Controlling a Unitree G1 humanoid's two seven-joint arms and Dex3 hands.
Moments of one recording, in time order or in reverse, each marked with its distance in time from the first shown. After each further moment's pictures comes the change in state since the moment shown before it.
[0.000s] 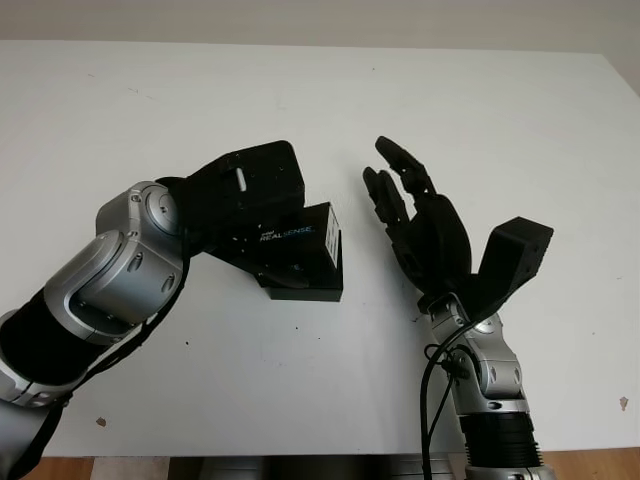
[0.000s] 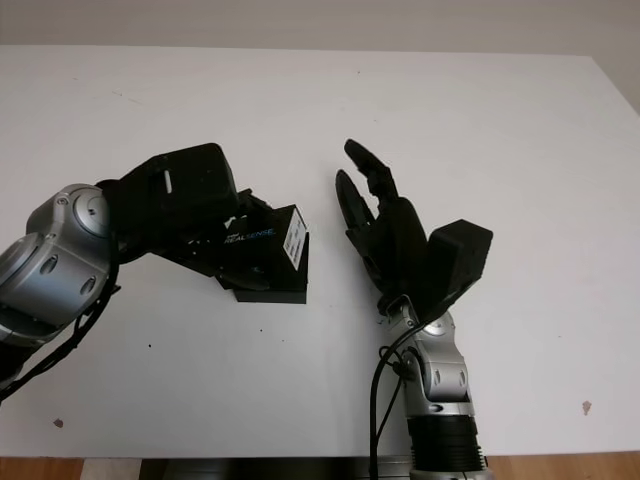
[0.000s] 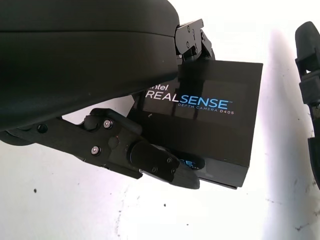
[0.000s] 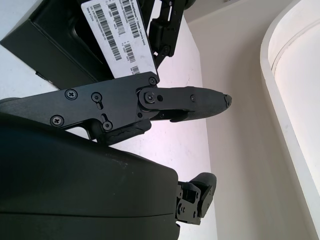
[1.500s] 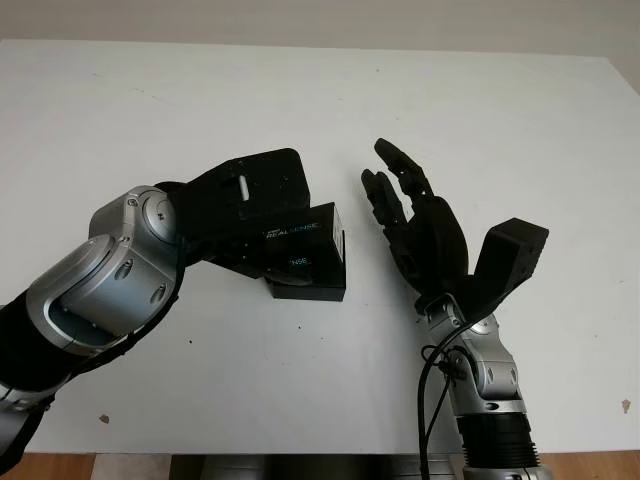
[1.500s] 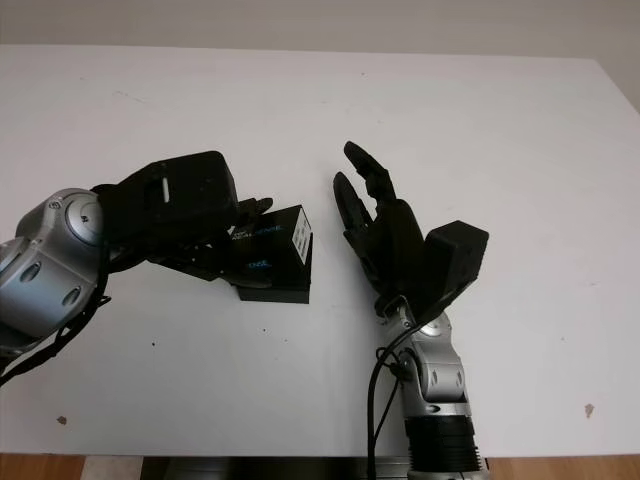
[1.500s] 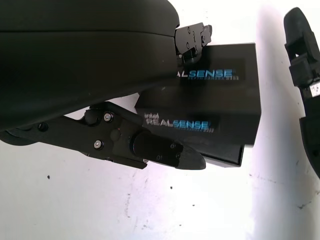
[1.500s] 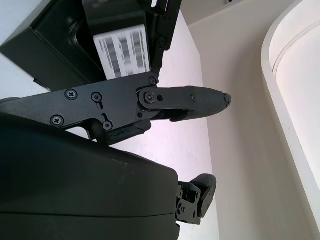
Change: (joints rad) left arm -0.028 0.058 -0.050 -0.097 -0.090 0.057 0.045; right arm -0.001 0.011 0.011 0.007 0.001 0.000 -0.014
